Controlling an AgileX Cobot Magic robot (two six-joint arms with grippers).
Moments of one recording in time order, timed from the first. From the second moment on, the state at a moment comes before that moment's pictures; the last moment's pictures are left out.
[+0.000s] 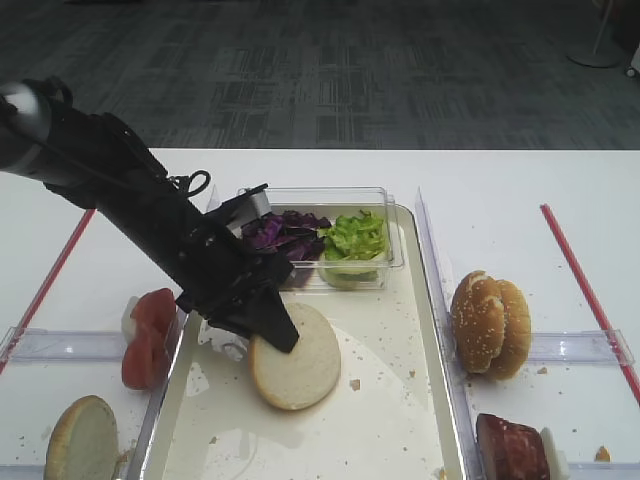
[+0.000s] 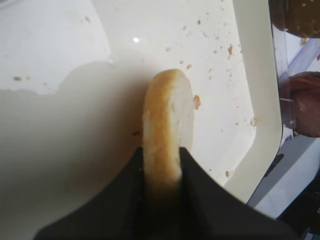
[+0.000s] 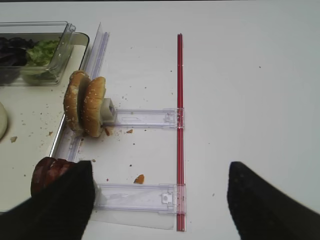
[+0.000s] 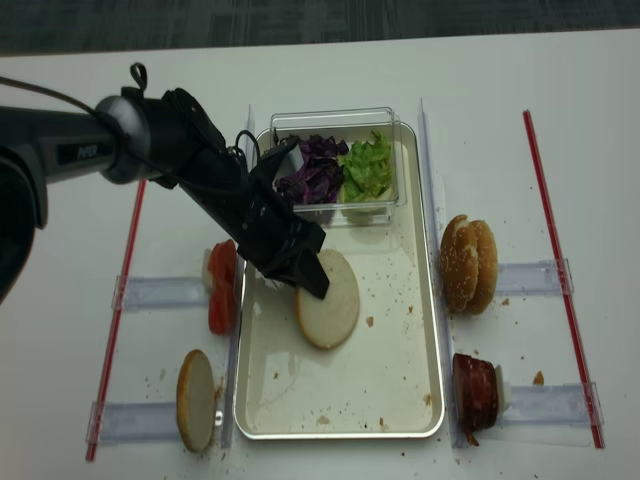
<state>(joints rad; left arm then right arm) -0.33 2.03 -1.21 -0.90 1.07 0.70 -0.02 -0.02 -0.48 0.11 1.13 -0.04</state>
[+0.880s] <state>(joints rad) -0.33 2.03 -1.21 -0.86 1.07 0.69 -0.02 -0.02 -0.48 0.11 1.13 -0.04</state>
